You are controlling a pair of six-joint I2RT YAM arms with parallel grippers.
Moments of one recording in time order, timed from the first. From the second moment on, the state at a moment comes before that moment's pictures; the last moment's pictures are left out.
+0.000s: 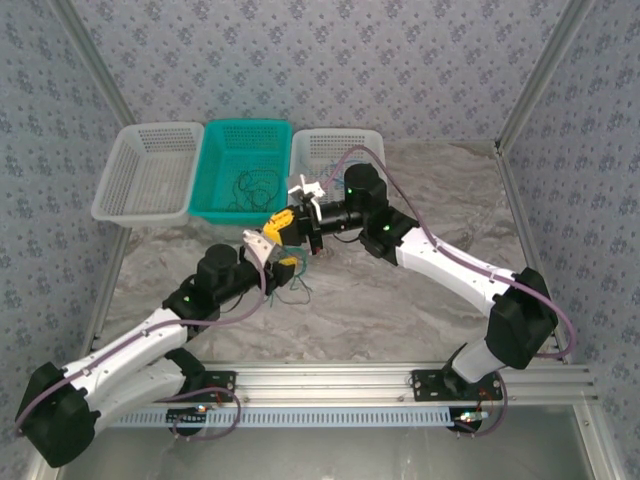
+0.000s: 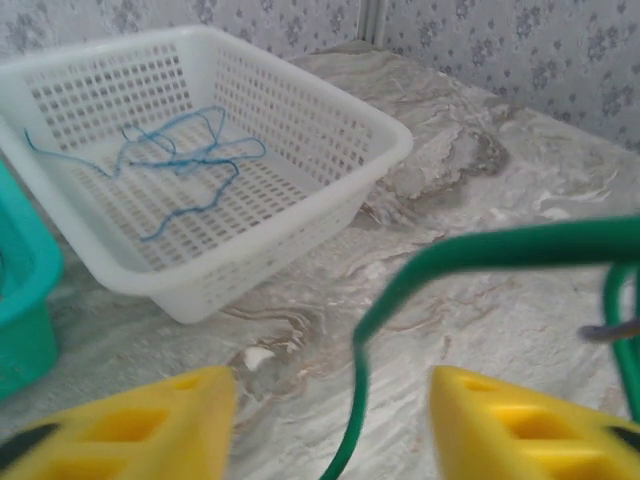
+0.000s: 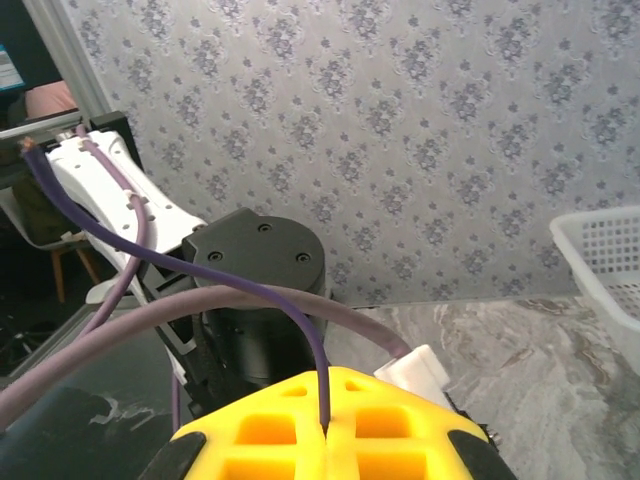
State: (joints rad) left arm -0.70 0.88 0.48 0.11 0.14 -0.03; right arm 0.77 1.52 1.23 0.25 -0.99 0.14
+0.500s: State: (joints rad) left arm -0.68 0.78 0.51 -0.08 -0.27 -0.18; right arm 0.64 1.42 1.03 0.37 -0.82 0.28
